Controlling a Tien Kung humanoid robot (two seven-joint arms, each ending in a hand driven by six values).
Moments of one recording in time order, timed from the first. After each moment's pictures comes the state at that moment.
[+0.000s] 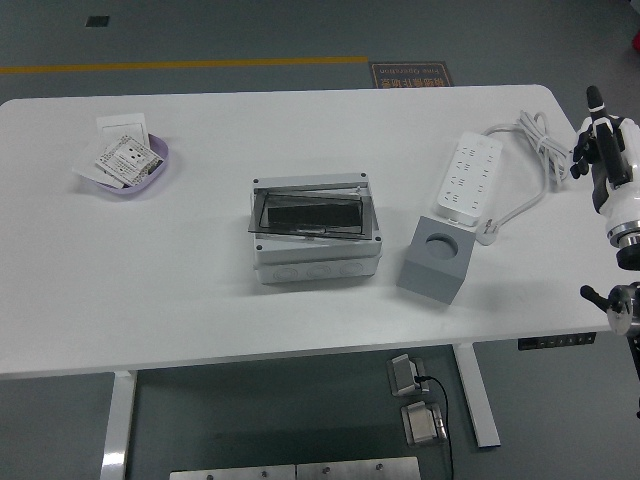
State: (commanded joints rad) left arm 0.09 0.13 -1.81 -0.18 1.80 -0.06 0.18; right arm 0.15 -0.31 1.51 1.43 -1.13 -0.20 0.12
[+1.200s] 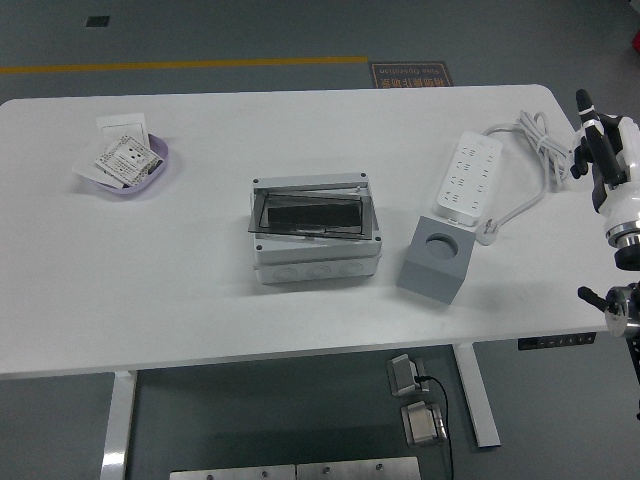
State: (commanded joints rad) left arm 0.09 0.12 -1.80 -0.18 1.80 -0.06 0.18; right arm 0.14 -0.31 1.50 1.44 -1.16 -0.22 0.12
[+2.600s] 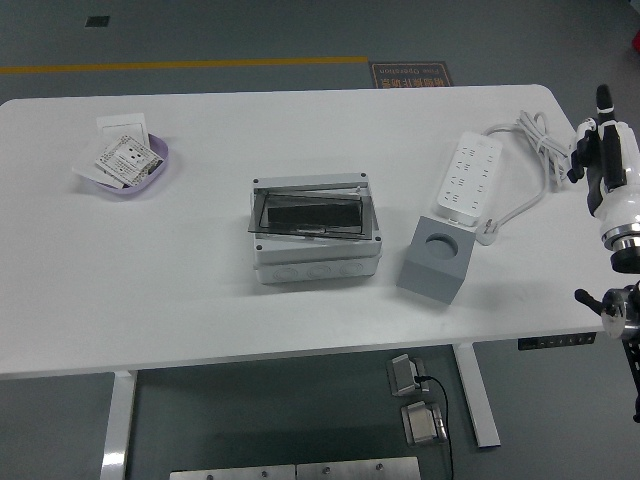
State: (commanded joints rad) left arm 0.08 0.13 -1.80 -0.18 1.80 -0.06 0.18; right arm 0.14 -0.31 1.49 1.43 -1.13 -0.21 0.13
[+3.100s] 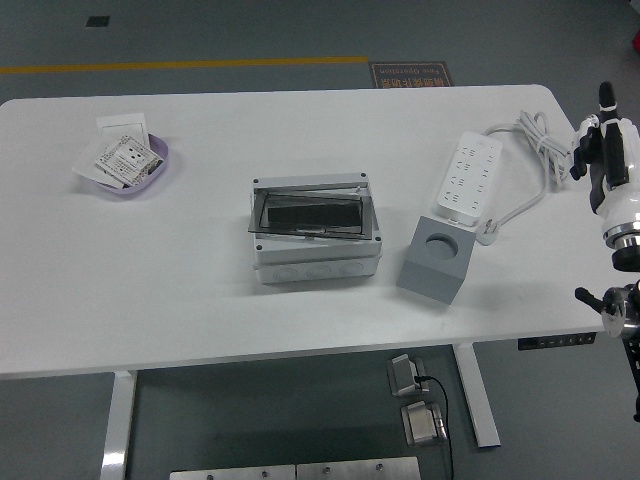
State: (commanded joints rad) left arm 0.08 0.12 -1.80 -0.18 1.80 -0.06 0.18; right arm 0.14 -0.31 1.49 1.44 -1.14 -0.23 0.14
